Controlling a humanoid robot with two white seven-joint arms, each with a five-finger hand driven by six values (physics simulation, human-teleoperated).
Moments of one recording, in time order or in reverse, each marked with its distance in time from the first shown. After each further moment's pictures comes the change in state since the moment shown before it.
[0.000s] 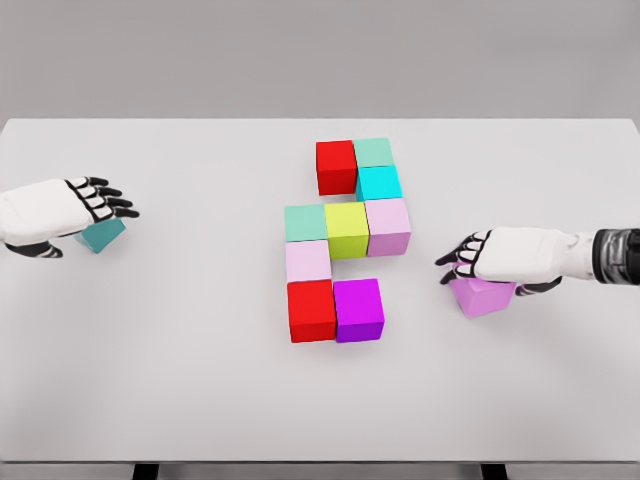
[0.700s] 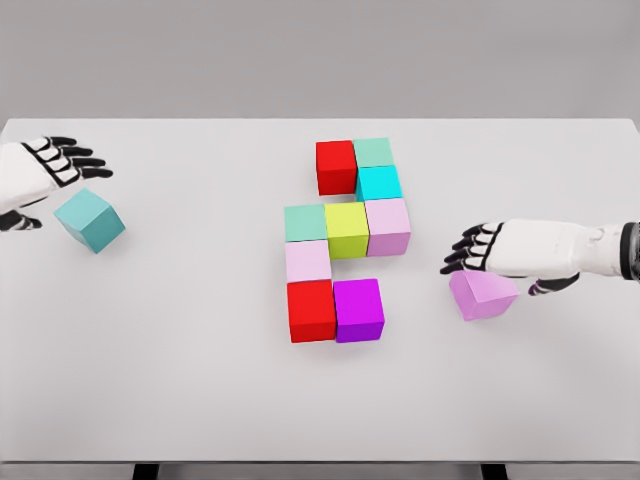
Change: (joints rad) left arm 0.023 0.095 0.040 -0.028 0.093 0.001 0.153; right arm 0.006 -0.073 -0.024 -0.063 -0.118 -0.006 -0.011
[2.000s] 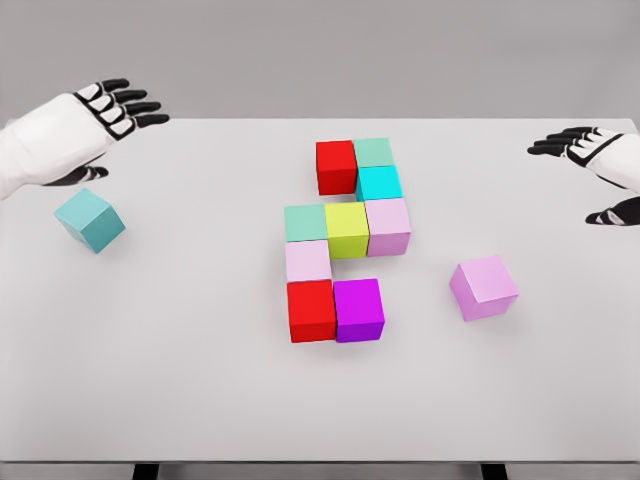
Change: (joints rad) left arm 0.097 -0.298 0.333 -0.047 -0.221 0.000 0.020; right arm 0.239 -0.009 -0.405 0.203 -0.176 0.001 -0.257
